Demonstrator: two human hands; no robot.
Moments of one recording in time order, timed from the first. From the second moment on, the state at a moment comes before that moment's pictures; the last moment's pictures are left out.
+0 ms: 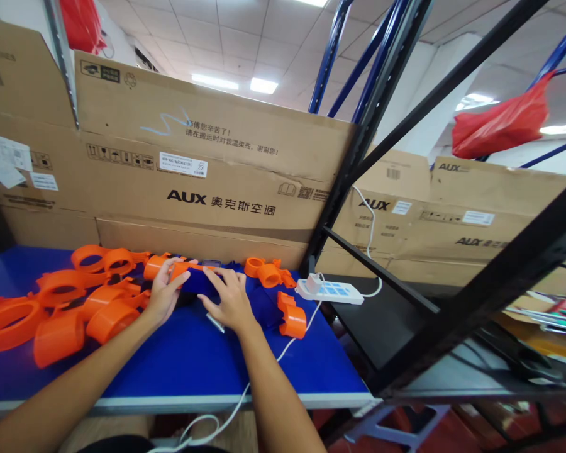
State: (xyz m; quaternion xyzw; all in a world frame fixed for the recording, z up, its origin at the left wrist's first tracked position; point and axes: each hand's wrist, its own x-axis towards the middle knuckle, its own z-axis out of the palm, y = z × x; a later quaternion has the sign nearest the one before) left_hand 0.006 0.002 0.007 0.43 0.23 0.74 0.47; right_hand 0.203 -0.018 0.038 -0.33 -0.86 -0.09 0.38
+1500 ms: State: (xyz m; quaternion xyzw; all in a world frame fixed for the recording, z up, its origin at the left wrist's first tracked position) left_hand 0.027 -0.013 -0.010 0.58 0.34 0.59 0.45; right_hand 0.200 0.007 0.040 -0.29 -0.47 0.59 0.59
